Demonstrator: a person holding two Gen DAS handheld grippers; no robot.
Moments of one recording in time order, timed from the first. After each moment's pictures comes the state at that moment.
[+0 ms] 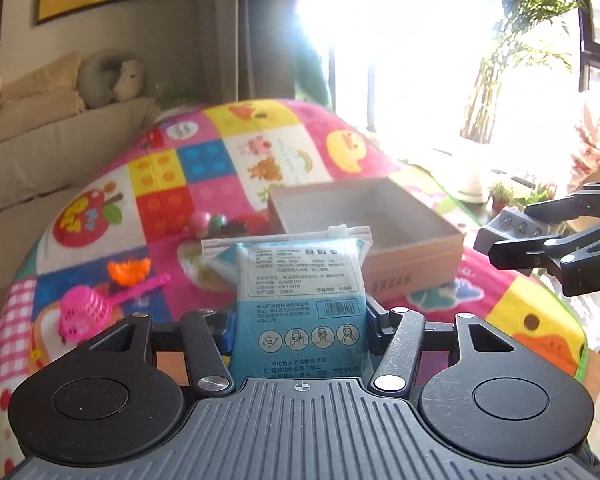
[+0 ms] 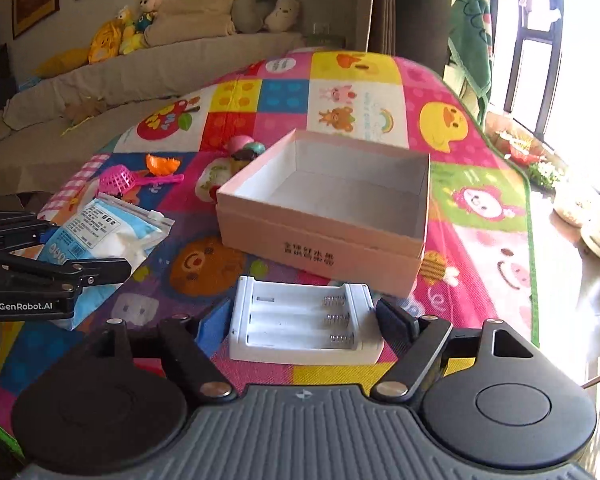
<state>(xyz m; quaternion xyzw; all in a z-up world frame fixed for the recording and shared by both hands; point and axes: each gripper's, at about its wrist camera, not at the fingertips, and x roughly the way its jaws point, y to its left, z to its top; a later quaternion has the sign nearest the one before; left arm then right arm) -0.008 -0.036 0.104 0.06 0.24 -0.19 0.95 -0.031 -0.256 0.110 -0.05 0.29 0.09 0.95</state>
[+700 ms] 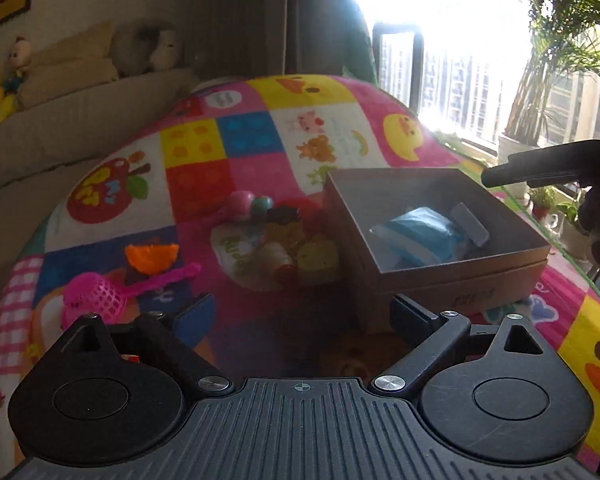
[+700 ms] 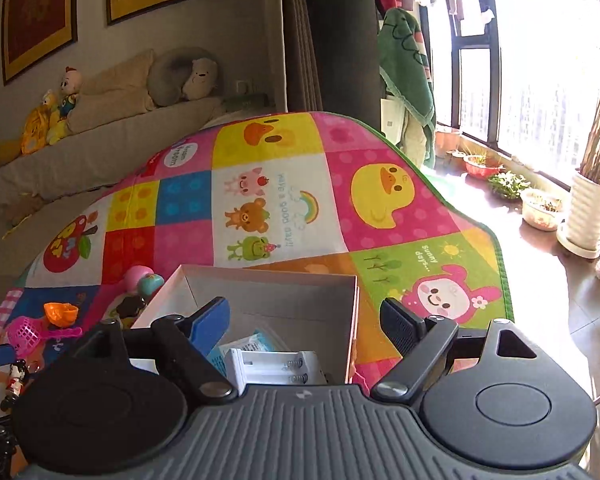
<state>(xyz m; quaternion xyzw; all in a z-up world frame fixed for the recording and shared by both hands) 0.057 -0.007 0.052 0.04 0.29 -0.11 0.95 0.137 -0.307 0.083 0.04 0.29 0.01 0.96</state>
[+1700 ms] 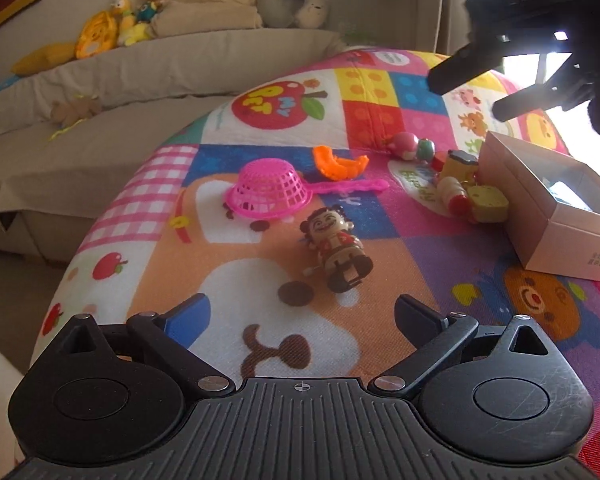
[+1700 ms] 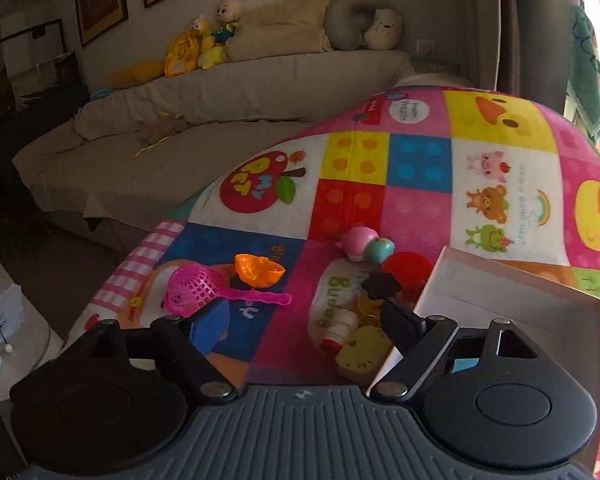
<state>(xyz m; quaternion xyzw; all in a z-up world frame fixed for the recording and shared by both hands) 0.019 0.096 0.012 -0.05 0.31 0.05 0.95 0.176 -0.087 0.108 -0.01 0.36 0.27 0.89</state>
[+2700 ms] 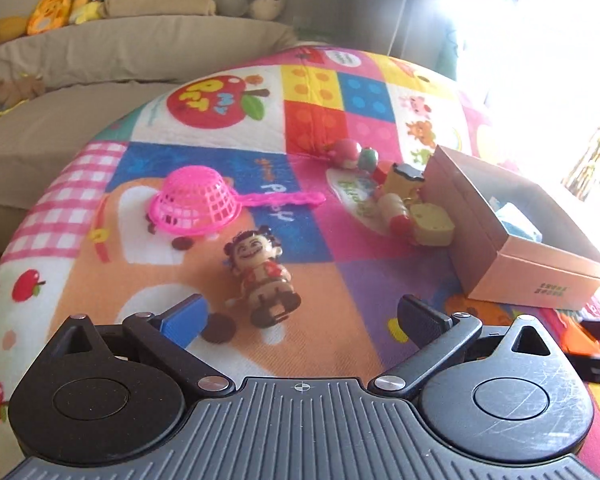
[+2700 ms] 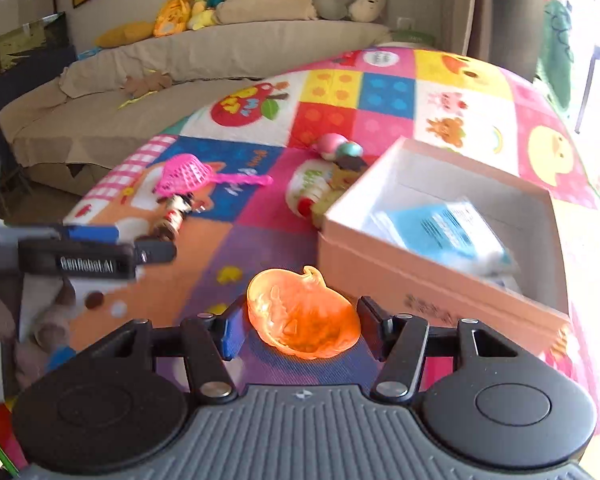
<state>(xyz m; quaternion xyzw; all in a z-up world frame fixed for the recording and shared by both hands) 0.060 0.083 0.017 -0.08 0.32 -0.04 0.94 0.025 -0.169 0.043 -0.06 0.36 0.17 0.91</state>
